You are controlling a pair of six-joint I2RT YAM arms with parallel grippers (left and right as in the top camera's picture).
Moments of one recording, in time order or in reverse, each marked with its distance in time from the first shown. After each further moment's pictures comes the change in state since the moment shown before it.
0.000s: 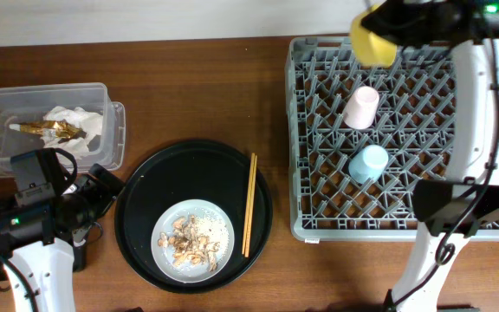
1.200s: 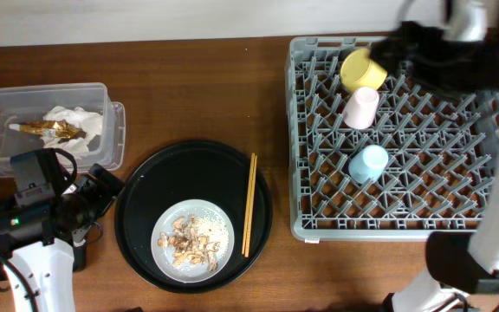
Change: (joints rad) left arm 0.000 -0.002 0.000 0.000 0.000 0.000; right arm 0.078 -0.351 -0.016 -0.404 0.180 0.083
